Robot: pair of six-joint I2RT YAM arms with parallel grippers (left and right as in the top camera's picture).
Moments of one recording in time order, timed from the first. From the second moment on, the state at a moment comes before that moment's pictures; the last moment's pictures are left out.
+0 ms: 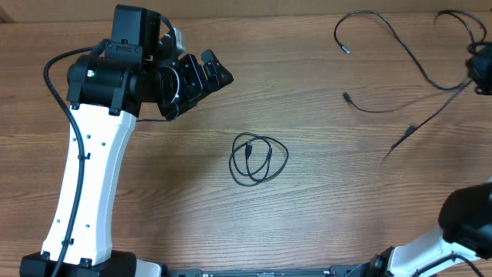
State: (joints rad) left arm -0.19 1.61 1.87 -1.28 0.48 -0.65; right arm -0.50 1.86 2.00 -1.23 -0.11 0.51
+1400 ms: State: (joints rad) left arm -0.19 1.61 1.87 -1.29 0.47 -0.64; right arm -0.63 2.11 1.99 -1.33 0.25 0.61
